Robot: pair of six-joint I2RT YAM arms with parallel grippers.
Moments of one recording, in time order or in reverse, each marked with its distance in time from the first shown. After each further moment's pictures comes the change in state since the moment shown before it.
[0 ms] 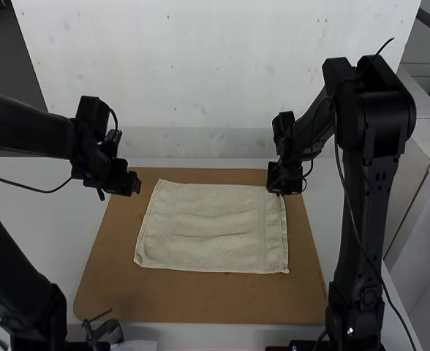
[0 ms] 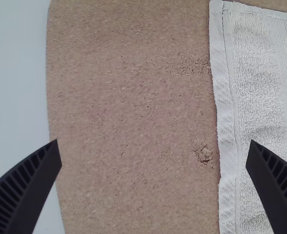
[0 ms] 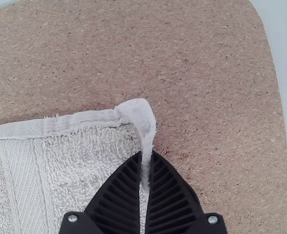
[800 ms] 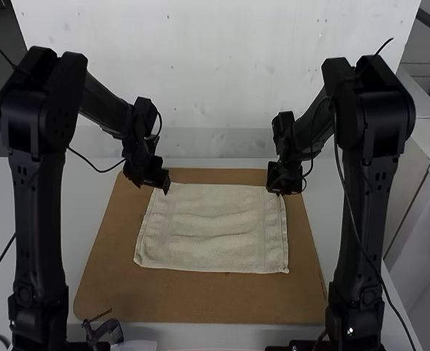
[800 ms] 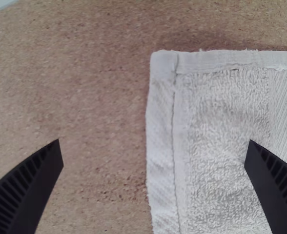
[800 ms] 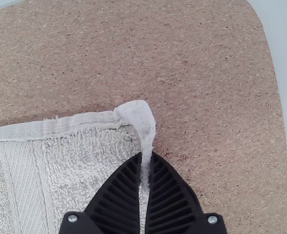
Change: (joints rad) left arm -0.152 0.581 0.506 -0.130 -0.088 -0.071; right arm 0.001 0.007 0.003 0.002 0.003 0.002
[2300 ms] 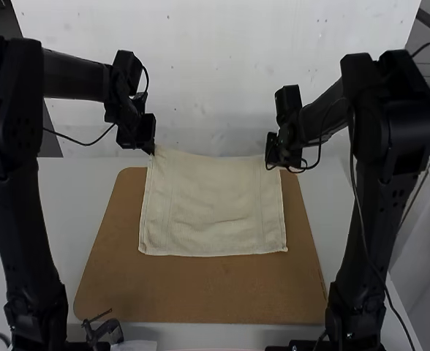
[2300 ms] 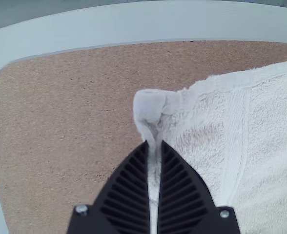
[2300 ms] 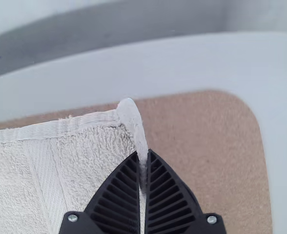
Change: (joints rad) left arm 0.042 -0.256 0.044 -0.132 0.130 -0.124; right arm 0.021 -0.202 -0.023 0.105 -0.002 -0.003
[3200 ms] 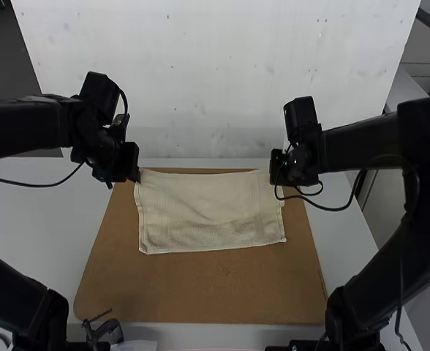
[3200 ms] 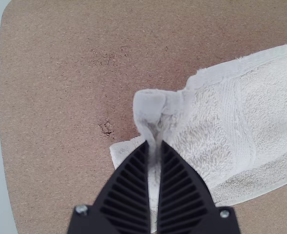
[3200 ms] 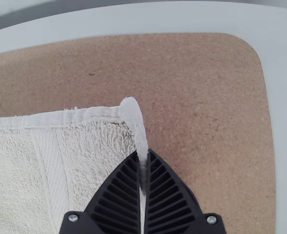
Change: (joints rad) left arm -0.050 -0.515 -0.464 0.001 -0.006 -0.019; right arm 0.058 -0.408 -0.306 -0.115 -0.065 -0.032
